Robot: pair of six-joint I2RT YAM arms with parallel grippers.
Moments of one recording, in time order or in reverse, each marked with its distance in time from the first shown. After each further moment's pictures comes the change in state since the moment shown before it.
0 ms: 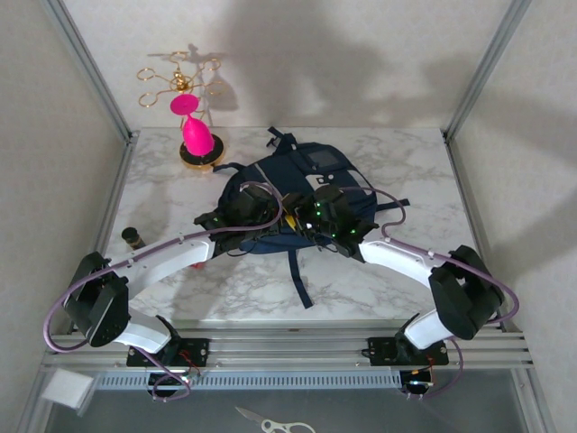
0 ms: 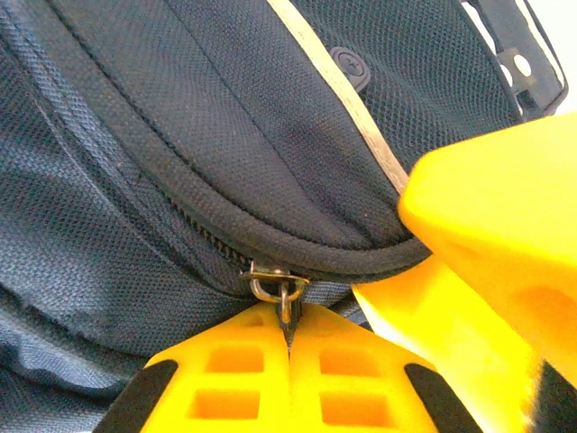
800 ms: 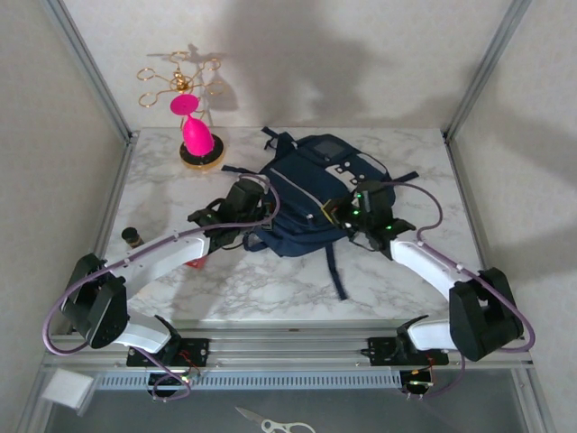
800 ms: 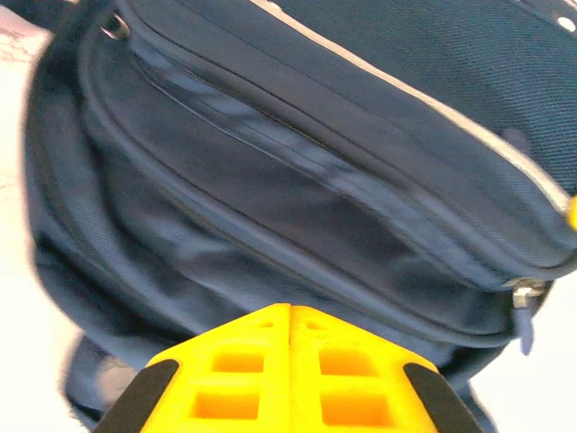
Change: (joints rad) left arm 0.056 -0.013 0.000 0.043 -0.034 0.225; right arm -0.319 -0.168 -0.107 -0.200 -0.188 -0.386
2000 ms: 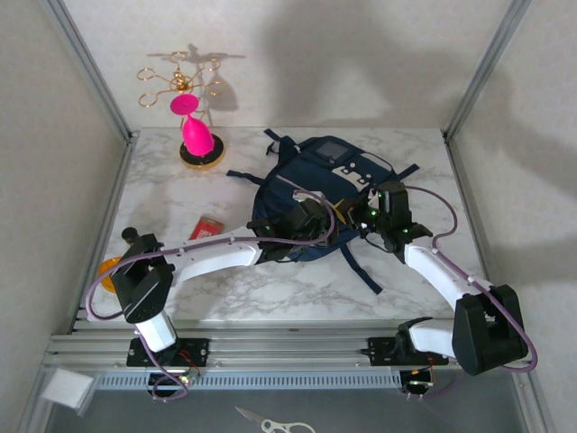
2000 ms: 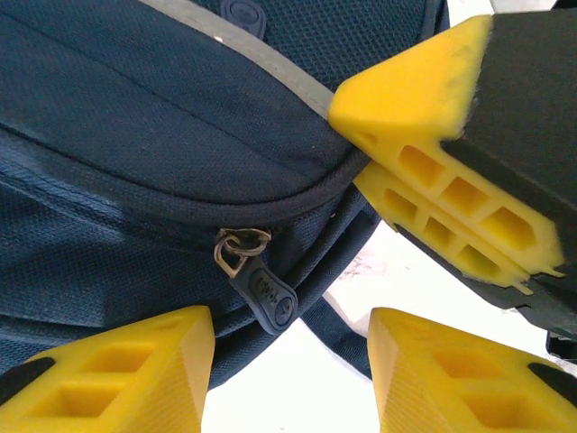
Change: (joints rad) left arm -0.316 0.286 0.232 0.060 -0.079 -0.271; right arm -0.099 -0.082 -0.061 0.021 -0.151 0.063
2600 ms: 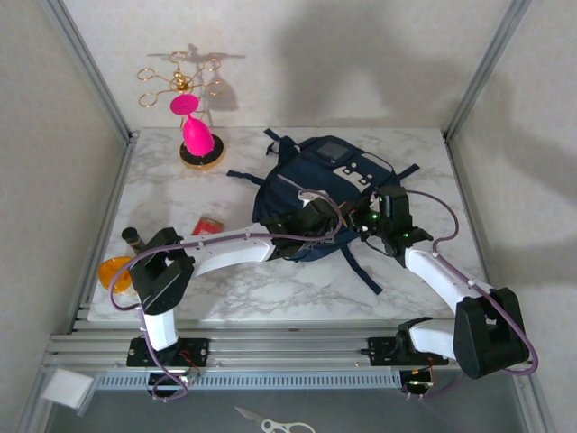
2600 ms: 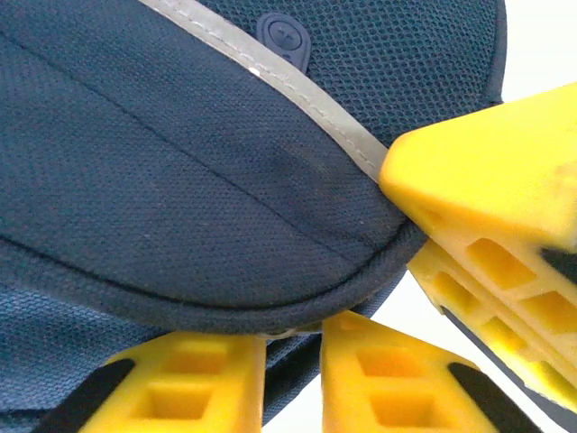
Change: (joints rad) left arm 0.004 0.105 0.064 0.014 -0.043 -0.055; right arm 0.000 -0.021 -0.038 0.023 0.028 0.018
